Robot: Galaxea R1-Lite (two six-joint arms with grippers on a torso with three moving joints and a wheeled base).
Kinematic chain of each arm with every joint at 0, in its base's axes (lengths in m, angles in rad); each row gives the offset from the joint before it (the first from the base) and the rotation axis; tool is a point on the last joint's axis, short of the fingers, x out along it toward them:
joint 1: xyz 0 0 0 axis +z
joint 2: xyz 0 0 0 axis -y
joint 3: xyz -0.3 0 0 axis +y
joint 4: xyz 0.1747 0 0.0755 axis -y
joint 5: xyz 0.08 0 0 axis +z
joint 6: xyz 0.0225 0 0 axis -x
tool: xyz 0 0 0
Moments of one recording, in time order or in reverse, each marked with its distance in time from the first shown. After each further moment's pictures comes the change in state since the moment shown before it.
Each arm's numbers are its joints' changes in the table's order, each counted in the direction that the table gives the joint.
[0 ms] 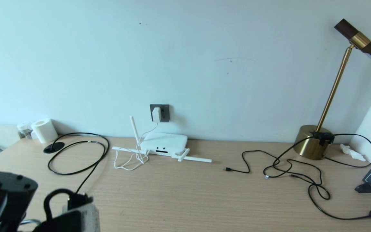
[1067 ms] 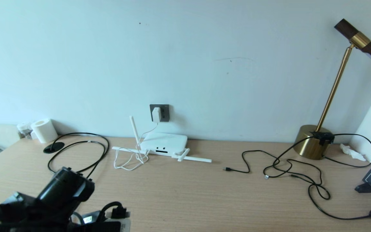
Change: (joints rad) left arm 0.022 -0.323 -0.072 -0.047 0.044 -0.302; right arm 0.000 0.000 0.000 0.001 0.000 0.000
